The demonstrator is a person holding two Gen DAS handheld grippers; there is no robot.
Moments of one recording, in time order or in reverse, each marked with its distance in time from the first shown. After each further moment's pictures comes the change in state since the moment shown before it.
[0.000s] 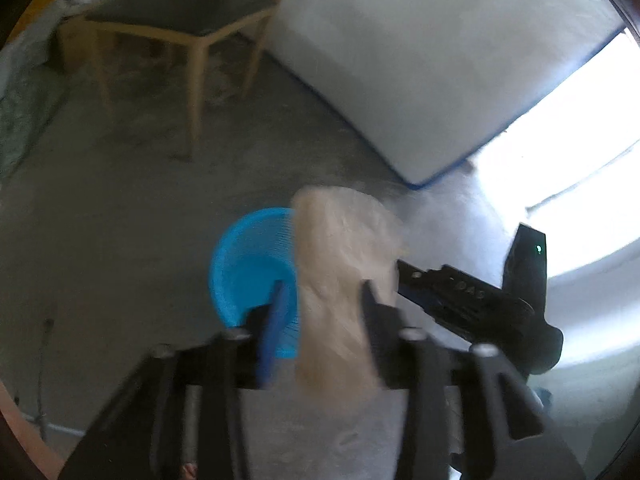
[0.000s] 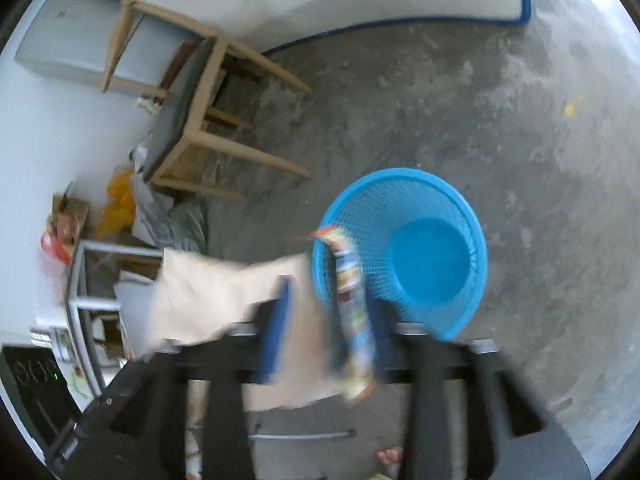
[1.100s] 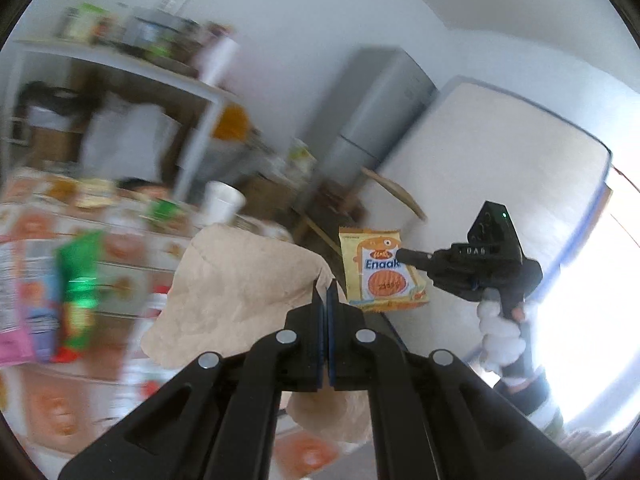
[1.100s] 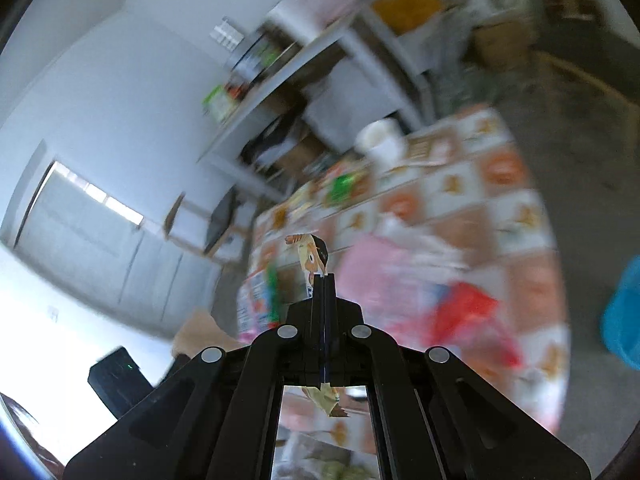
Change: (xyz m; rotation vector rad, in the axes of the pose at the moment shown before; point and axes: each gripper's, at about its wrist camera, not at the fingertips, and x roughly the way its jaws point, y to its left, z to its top) left arm -0.473 0.163 -0.370 -0.309 -0.841 0.083; right arm -0.136 0.334 -0.287 -0.890 0.371 0.421
